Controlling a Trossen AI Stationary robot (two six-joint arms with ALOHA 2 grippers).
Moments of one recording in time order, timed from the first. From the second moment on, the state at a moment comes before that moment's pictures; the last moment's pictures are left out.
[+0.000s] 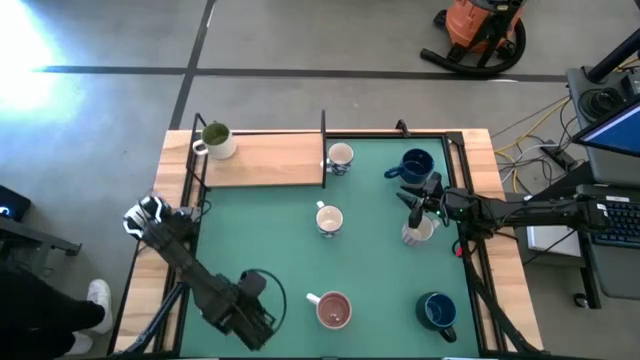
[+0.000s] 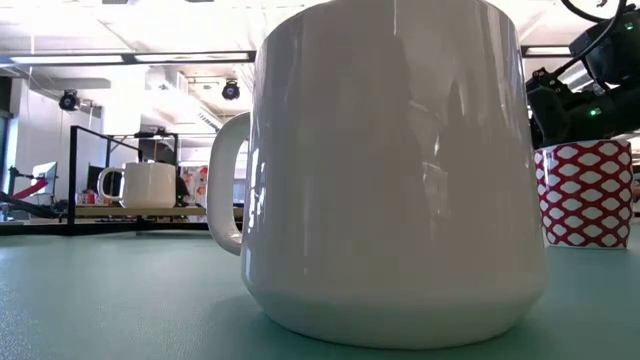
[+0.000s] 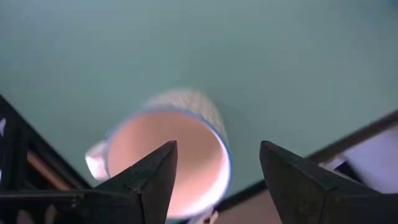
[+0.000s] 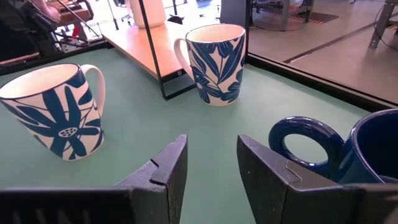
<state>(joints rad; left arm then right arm) -0.77 1.87 1.66 -1.37 0.02 -1.72 -0.13 0.46 0.01 0.19 0.36 0.23</state>
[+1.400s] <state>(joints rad) -0.63 1.92 1.64 -1.51 -0.05 -1.30 -0.13 0.46 0.01 0.19 0.36 0.23</state>
